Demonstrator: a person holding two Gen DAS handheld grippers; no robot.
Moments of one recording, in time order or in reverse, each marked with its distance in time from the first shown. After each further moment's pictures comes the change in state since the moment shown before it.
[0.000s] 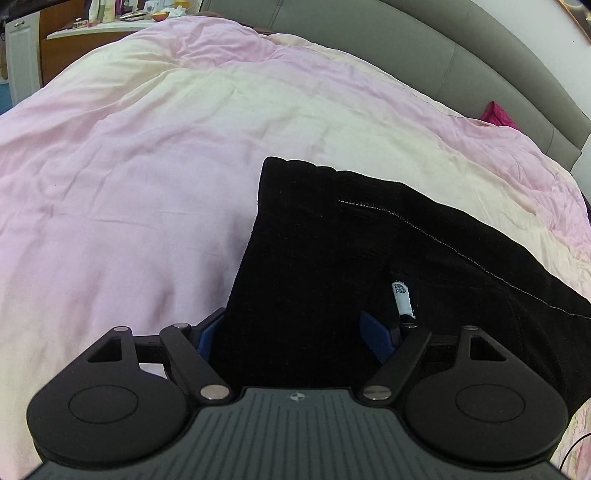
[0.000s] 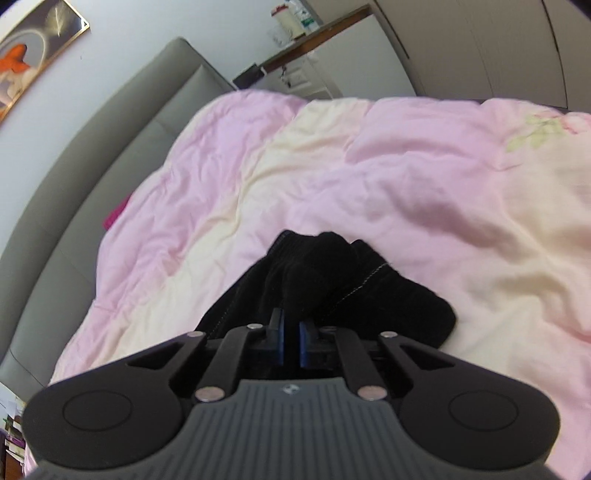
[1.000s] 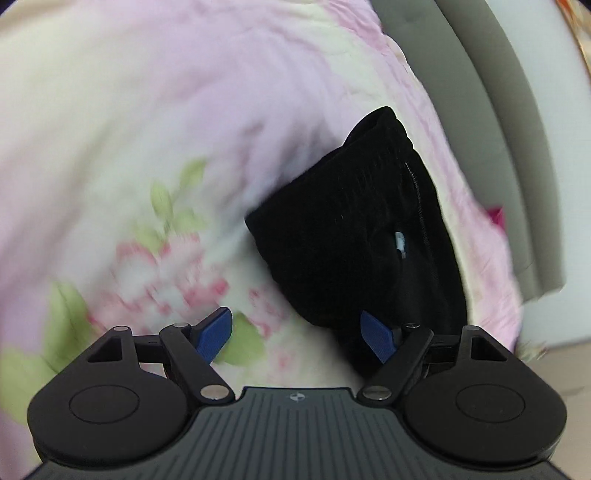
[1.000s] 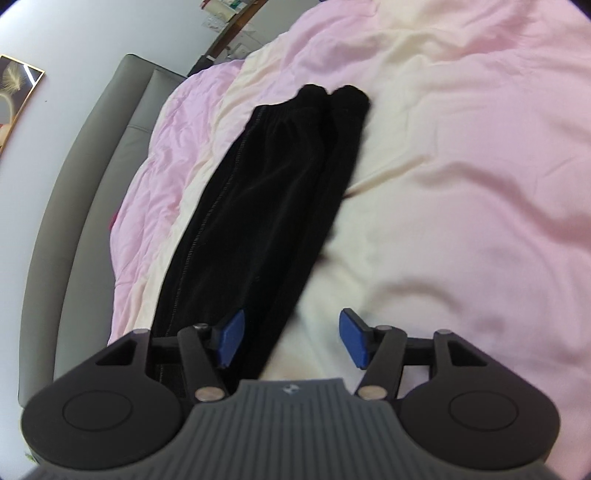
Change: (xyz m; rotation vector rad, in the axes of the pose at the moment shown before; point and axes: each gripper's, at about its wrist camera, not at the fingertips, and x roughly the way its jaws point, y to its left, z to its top) left arm -0.036 0.064 -0.102 -0.687 0.059 -0.268; right arm -0.045 -0.018 -0.147 0.287 0.075 0.046
